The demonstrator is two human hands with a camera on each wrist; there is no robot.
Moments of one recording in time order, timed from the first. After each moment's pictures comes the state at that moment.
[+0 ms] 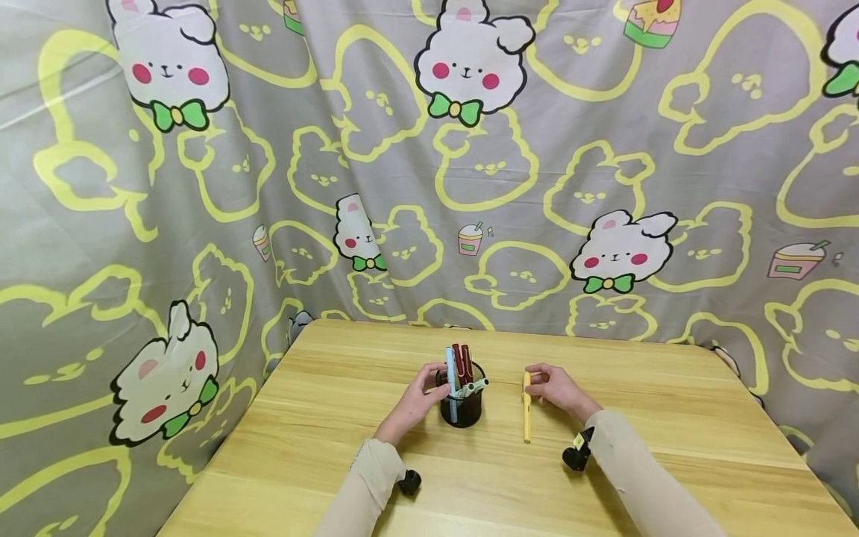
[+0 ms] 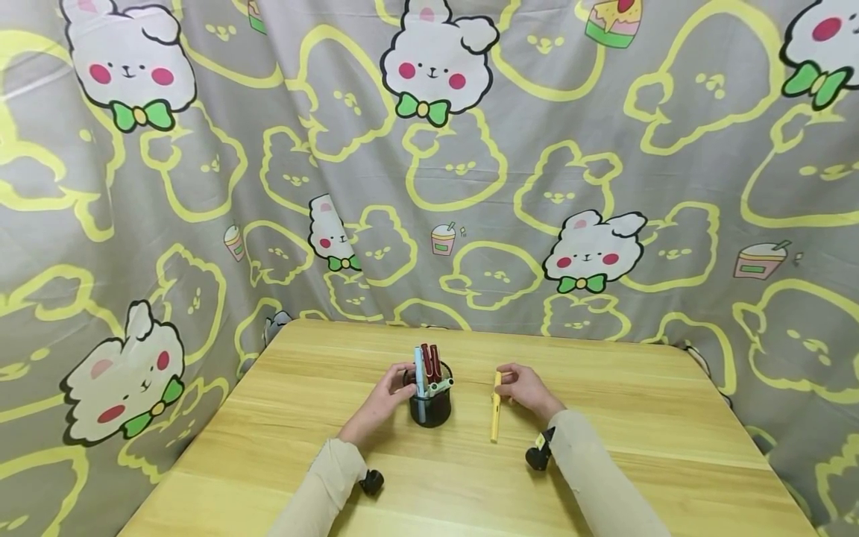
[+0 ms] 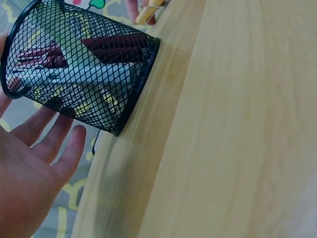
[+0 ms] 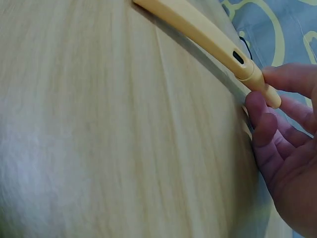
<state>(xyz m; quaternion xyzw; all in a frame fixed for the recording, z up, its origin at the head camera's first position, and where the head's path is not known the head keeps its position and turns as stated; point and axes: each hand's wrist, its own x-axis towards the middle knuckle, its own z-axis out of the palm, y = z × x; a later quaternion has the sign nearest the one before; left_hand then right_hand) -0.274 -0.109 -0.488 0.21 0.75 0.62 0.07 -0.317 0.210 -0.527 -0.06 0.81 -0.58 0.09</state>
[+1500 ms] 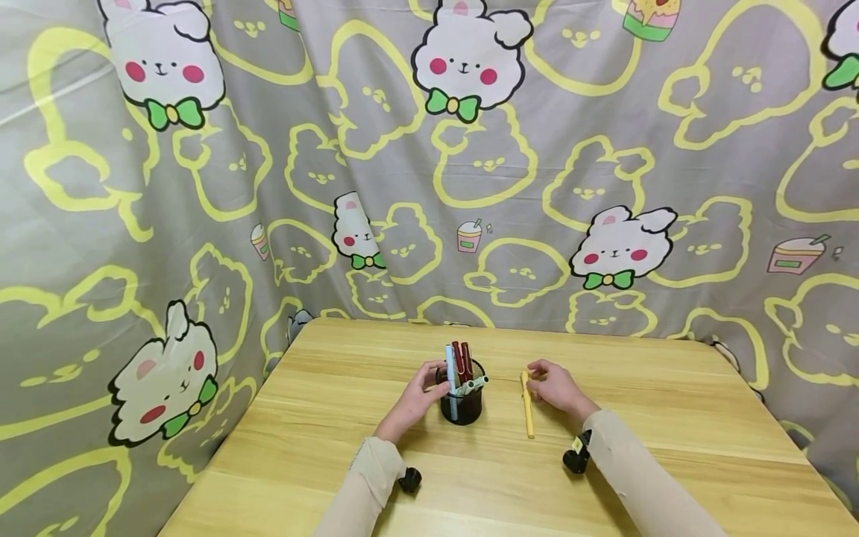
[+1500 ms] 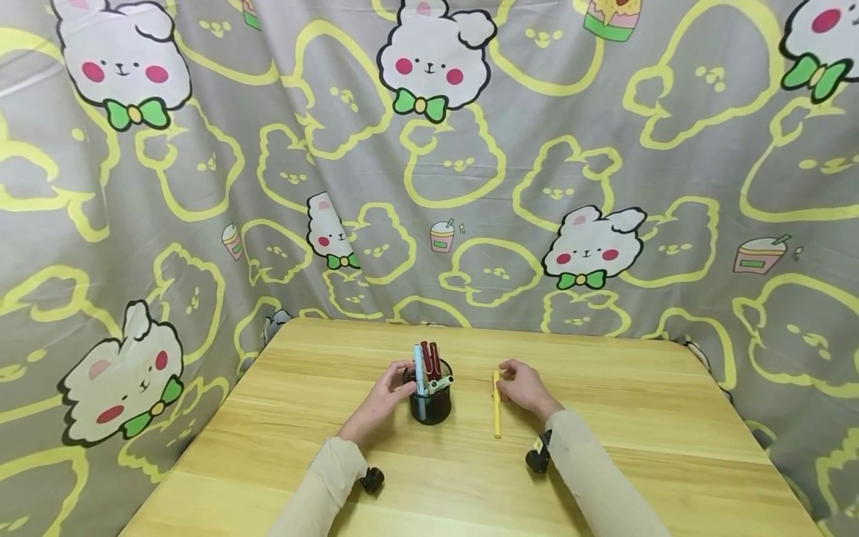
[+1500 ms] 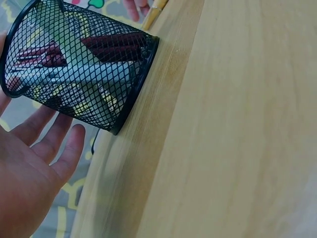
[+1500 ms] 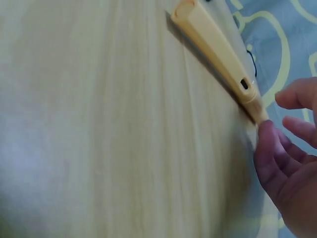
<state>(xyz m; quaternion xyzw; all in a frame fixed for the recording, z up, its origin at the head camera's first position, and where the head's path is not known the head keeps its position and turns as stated) -0.274 -0.110 -0.487 0.22 0.75 0.62 0.07 -0.313 0.204 -0.528 -0.06 0.87 -0.48 0.00</state>
